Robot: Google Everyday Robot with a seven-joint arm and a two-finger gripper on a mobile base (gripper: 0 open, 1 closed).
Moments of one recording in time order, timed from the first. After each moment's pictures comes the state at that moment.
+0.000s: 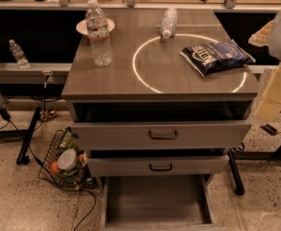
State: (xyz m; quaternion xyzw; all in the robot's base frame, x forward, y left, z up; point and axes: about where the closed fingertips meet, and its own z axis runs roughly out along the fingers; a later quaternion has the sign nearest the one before) arm 0.438 -0.216 0.980 -0.60 0.78 -0.04 0.17
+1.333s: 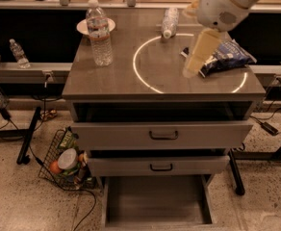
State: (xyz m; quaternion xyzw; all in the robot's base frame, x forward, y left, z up) arm 0.579 -0.123 0.976 -0.67 0.69 0.02 0.27
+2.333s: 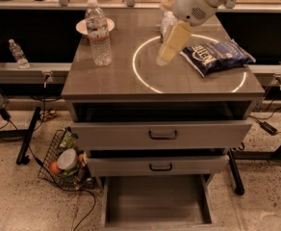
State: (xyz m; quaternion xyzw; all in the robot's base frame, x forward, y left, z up) arm 0.635 -0.061 0.972 -0.67 0.66 0.08 0.33
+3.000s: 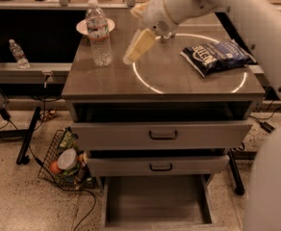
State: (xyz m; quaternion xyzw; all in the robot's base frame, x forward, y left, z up) arm 0.691 0.016 0.941 -0.65 0.62 0.17 0.41
